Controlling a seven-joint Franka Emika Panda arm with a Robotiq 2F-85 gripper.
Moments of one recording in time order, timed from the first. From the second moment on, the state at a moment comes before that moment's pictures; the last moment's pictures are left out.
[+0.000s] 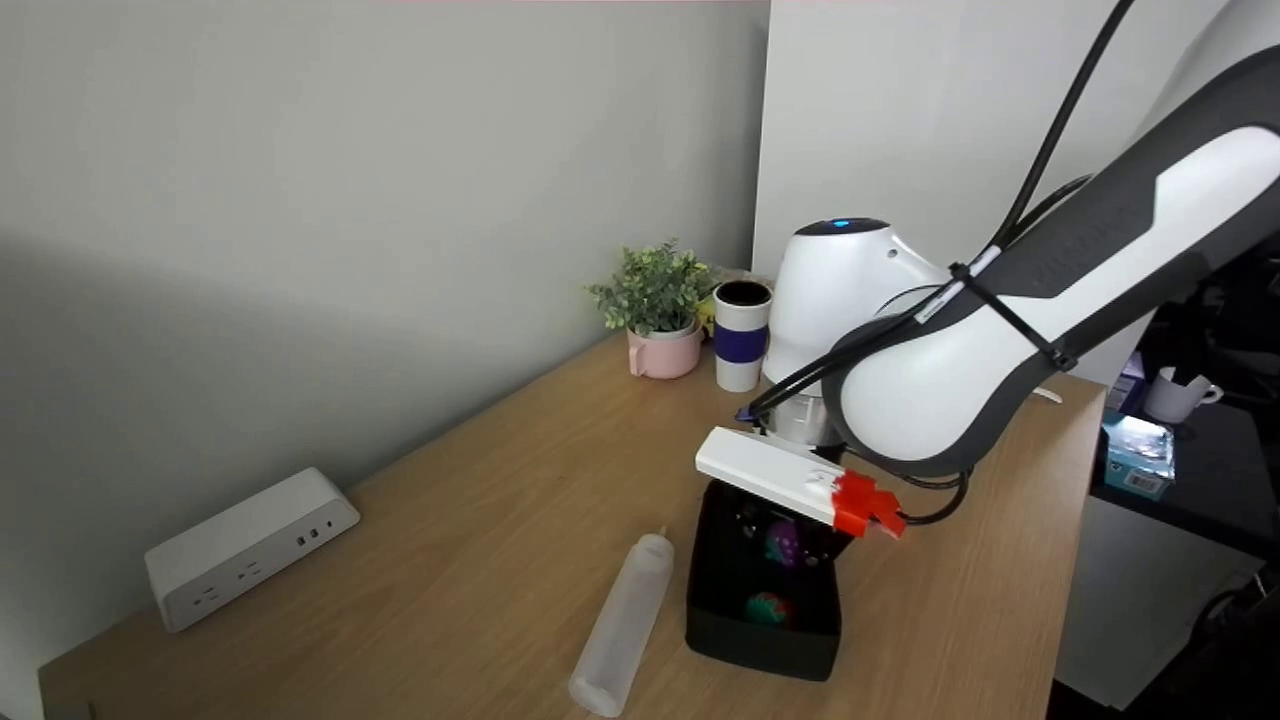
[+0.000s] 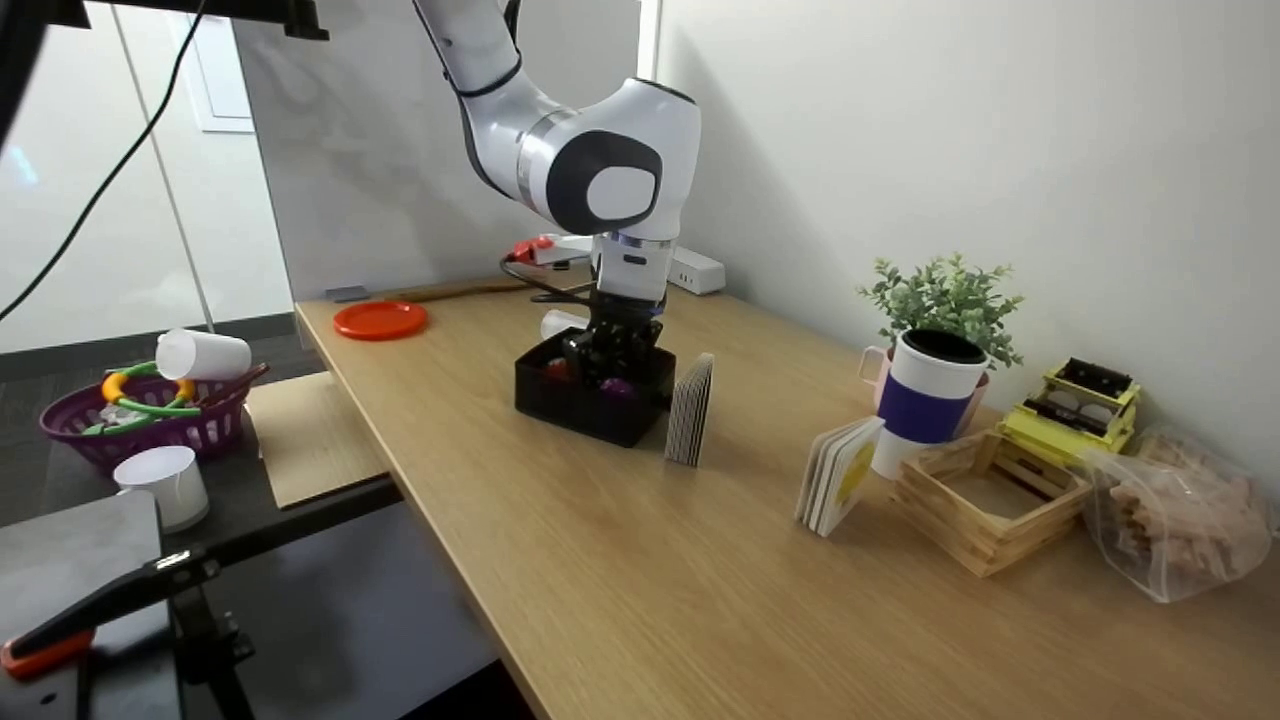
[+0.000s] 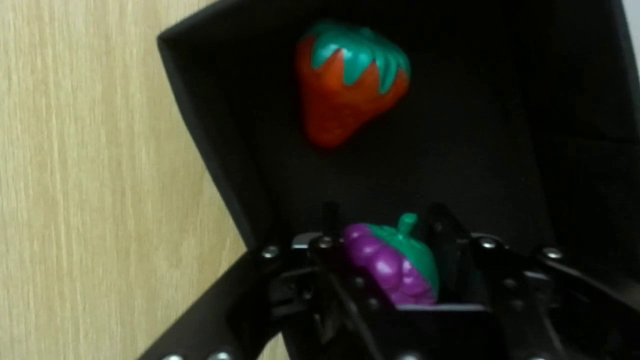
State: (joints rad) arm 0.25 0.69 -0.01 -1.87 0.26 2.57 1.47
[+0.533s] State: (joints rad) arm 0.27 0.70 -0.02 -1.86 0.19 2.58 1.49
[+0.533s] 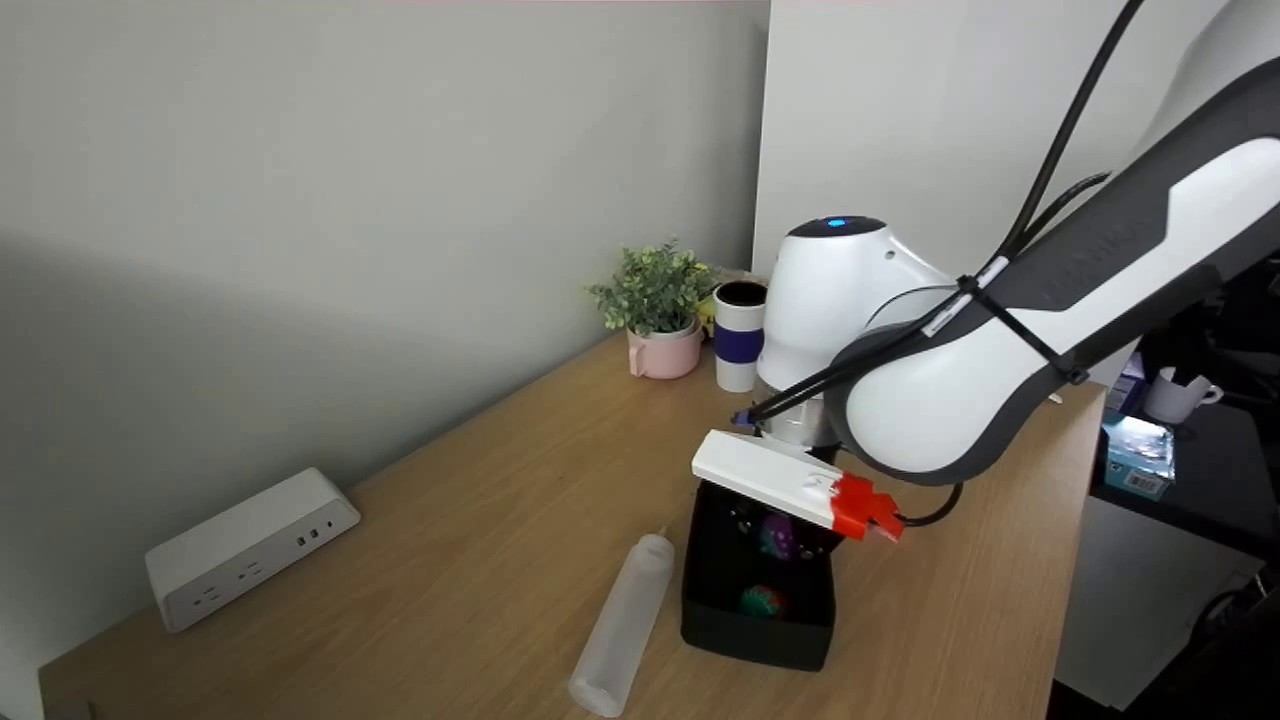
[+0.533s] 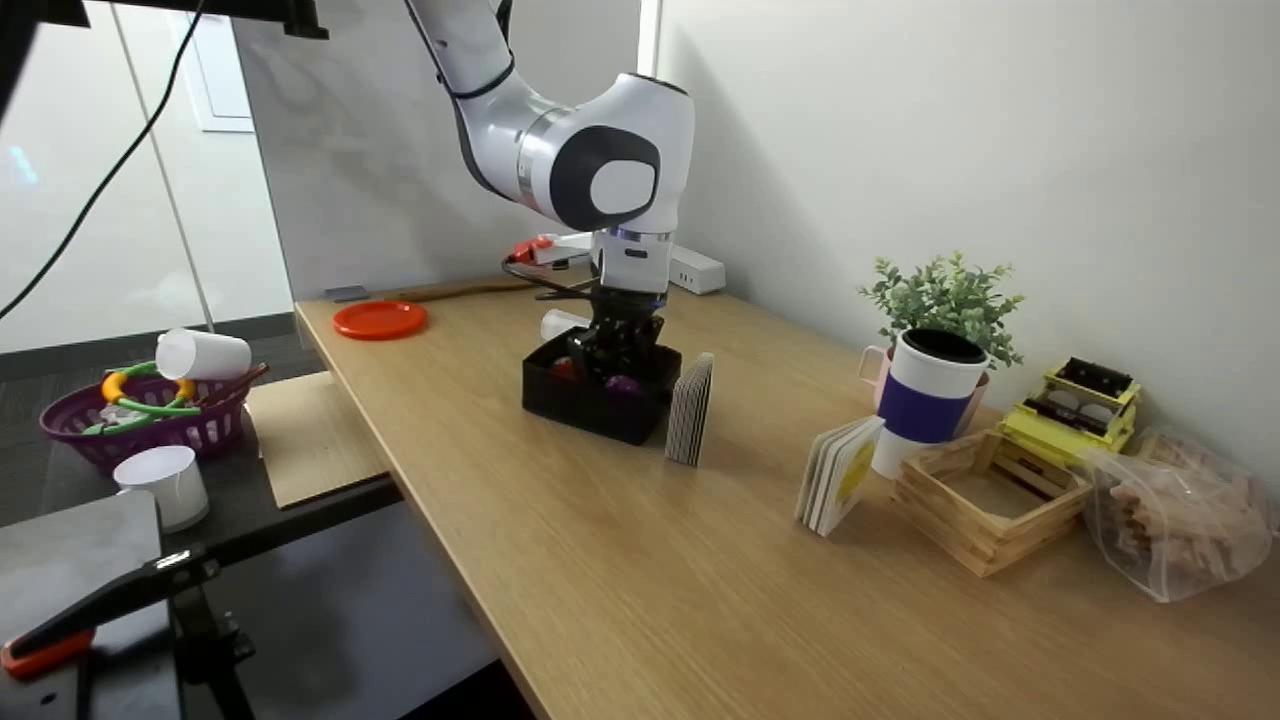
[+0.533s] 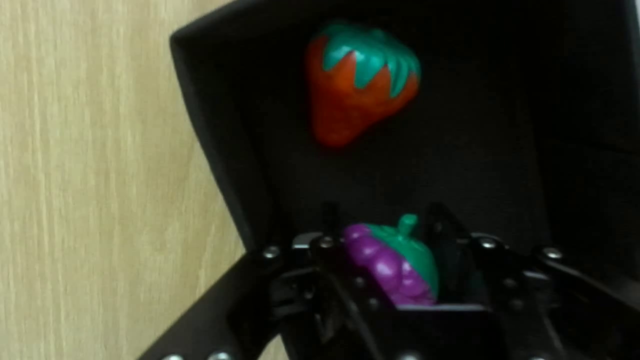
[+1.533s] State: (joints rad) arm 0.43 0.56 -0.18 -1.93 -0.15 2.66 1.79
